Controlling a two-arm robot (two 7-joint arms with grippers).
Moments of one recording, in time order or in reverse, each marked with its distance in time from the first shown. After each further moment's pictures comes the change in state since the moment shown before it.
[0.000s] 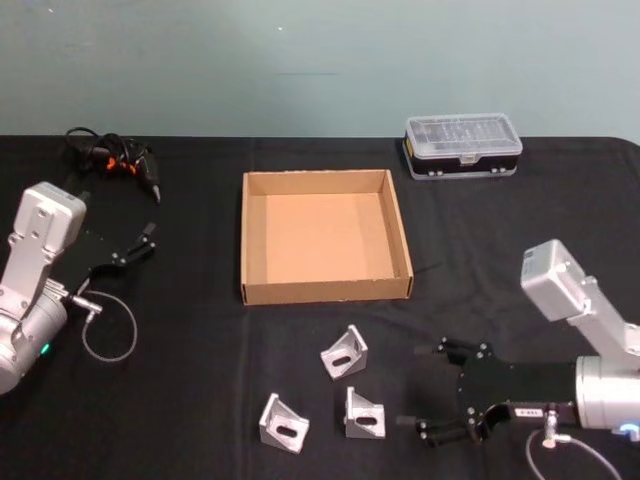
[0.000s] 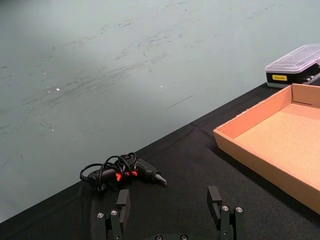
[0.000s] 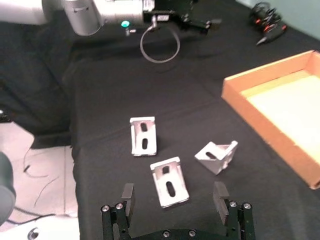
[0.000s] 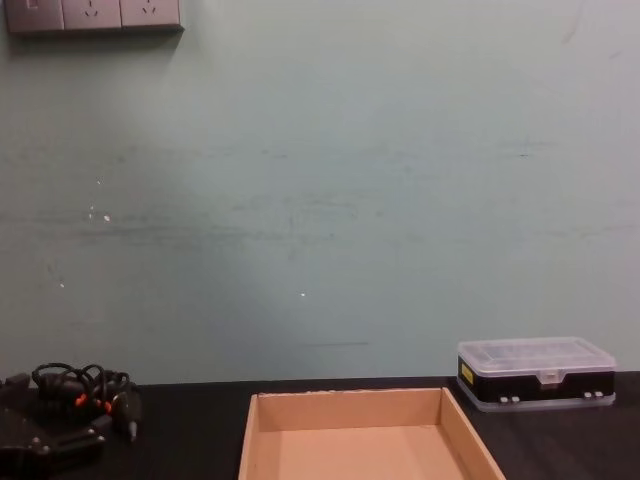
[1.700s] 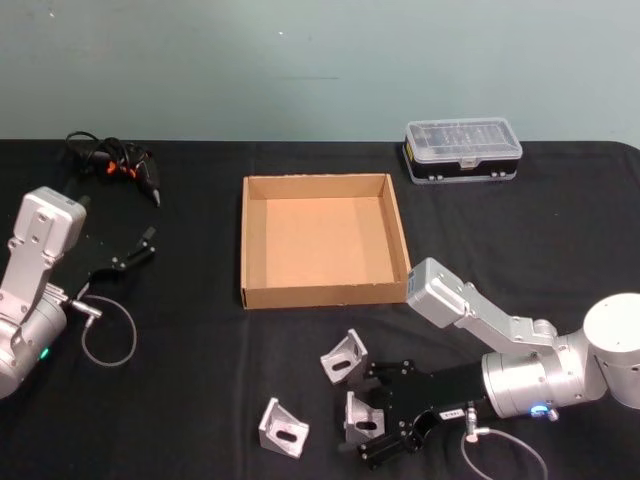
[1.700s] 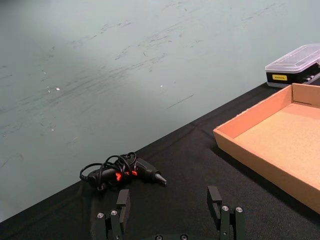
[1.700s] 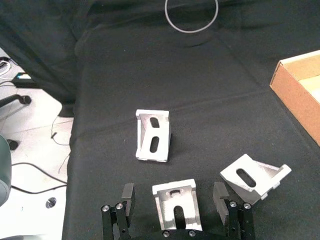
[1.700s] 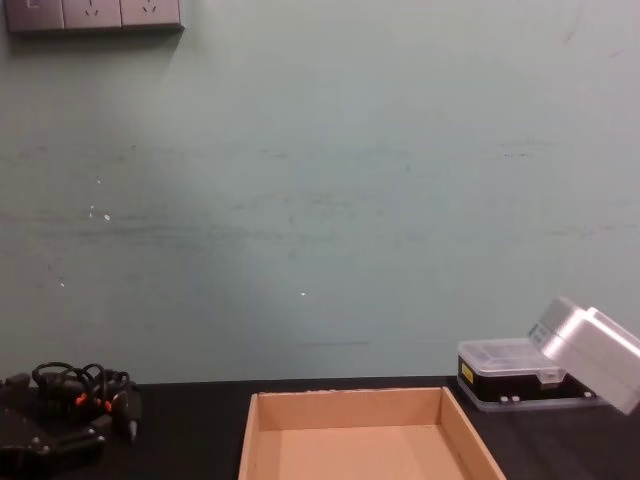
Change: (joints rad) left arm 0.000 0.000 0.000 0.000 0.000 0.000 0.000; right arm 0.307 -0.188 -0.291 0.268 -0.112 0.050 0.133
